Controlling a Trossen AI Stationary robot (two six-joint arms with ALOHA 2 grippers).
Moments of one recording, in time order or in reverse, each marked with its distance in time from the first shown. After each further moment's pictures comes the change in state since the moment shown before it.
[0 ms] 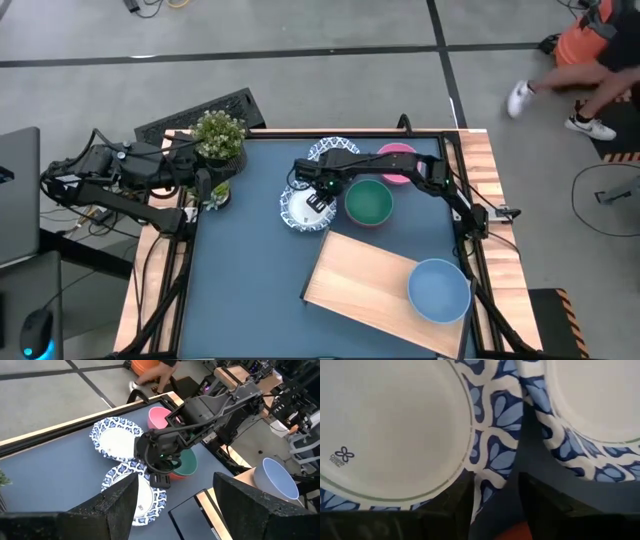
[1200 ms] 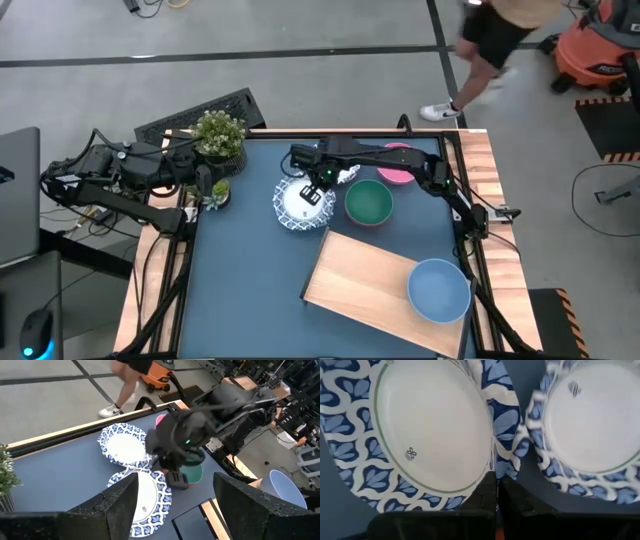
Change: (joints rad) left arm 0.000 0.000 0.000 0.000 -0.058 -0.025; right arm 0.004 -0.008 0.251 -0.109 -0.016 -0.132
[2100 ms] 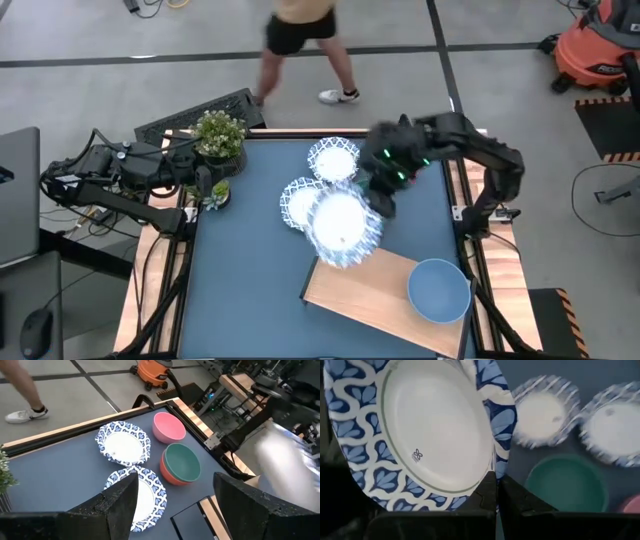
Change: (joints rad) left arm 0.000 0.000 0.000 0.000 0.017 0.006; right arm 0.215 -0.506 0.129 -0.274 -0.217 -0.080
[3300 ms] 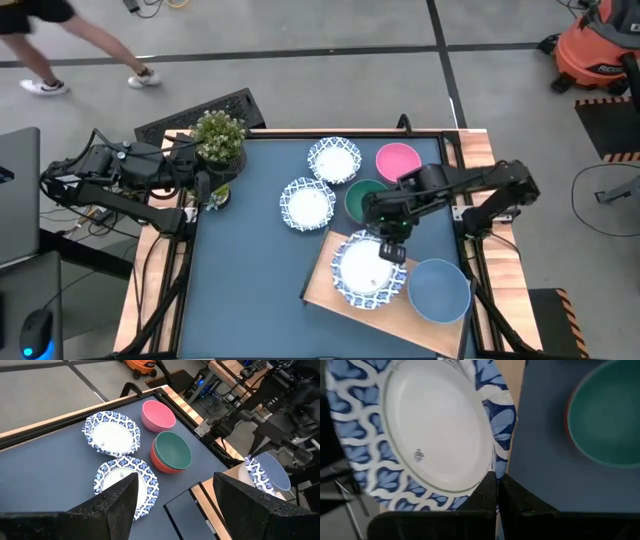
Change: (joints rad) left arm 0.000 0.000 0.000 -0.001 0.088 0.020; right arm 0.208 -0.136 -0.525 0.130 -0.011 0.166
